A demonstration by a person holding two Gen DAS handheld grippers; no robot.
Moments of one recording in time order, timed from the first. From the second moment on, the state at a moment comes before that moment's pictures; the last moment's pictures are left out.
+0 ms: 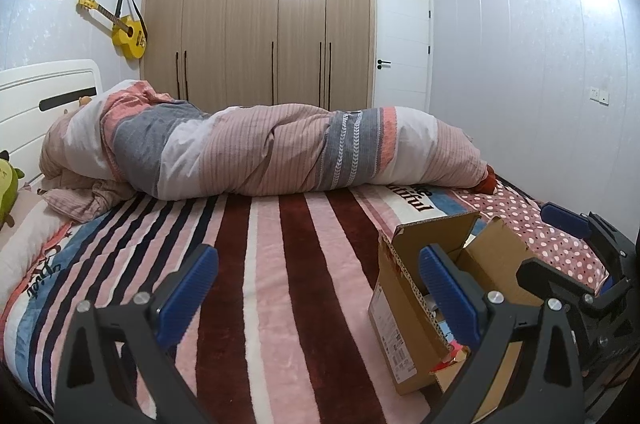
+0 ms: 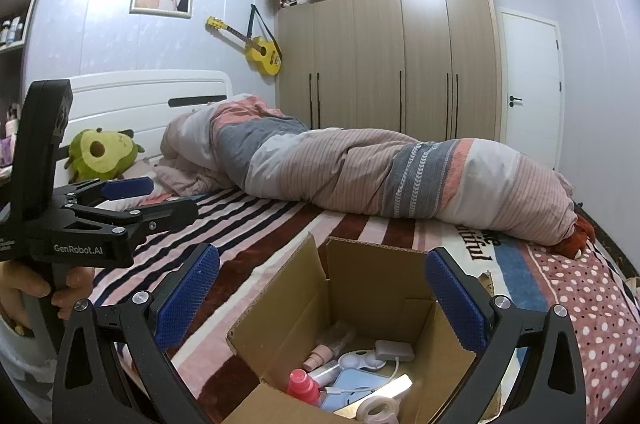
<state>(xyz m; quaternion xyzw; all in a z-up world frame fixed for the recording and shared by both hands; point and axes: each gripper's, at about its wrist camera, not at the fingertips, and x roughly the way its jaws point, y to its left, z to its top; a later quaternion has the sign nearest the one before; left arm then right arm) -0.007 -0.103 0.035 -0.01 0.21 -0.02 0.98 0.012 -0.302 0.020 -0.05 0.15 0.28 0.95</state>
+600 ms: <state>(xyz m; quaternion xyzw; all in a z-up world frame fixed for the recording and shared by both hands) -0.009 -0.100 0.034 -0.01 0.20 -0.01 0.98 0.011 -0.300 0.020 -0.05 0.15 0.28 0.95</state>
